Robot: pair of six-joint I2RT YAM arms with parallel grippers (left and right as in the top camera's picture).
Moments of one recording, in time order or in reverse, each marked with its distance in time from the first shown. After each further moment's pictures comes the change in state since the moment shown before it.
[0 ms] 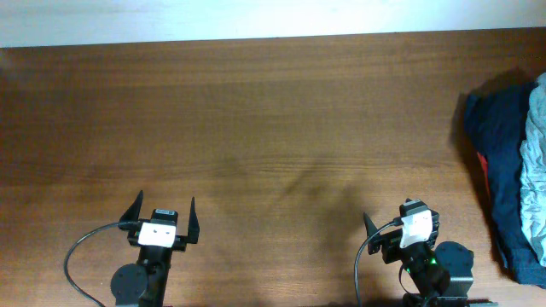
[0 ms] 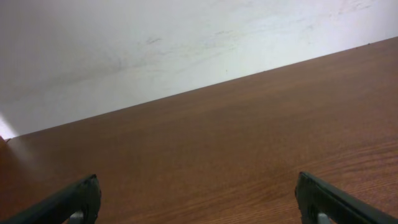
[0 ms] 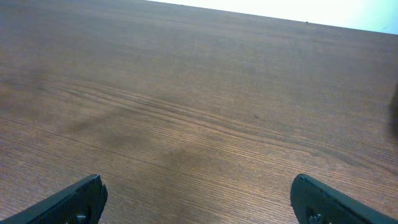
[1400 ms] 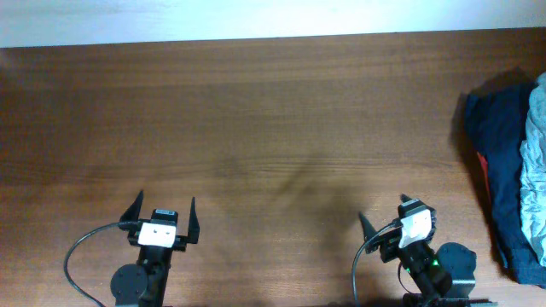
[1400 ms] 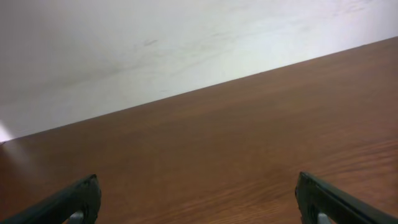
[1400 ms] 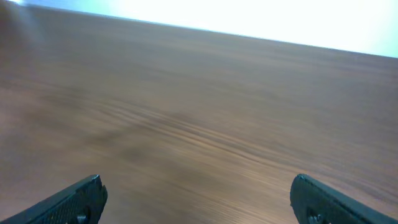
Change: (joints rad) left arm 0.000 0.000 0.000 0.003 0.017 0.000; right arm 0.000 0.000 -0.002 0.078 -0.151 0.026
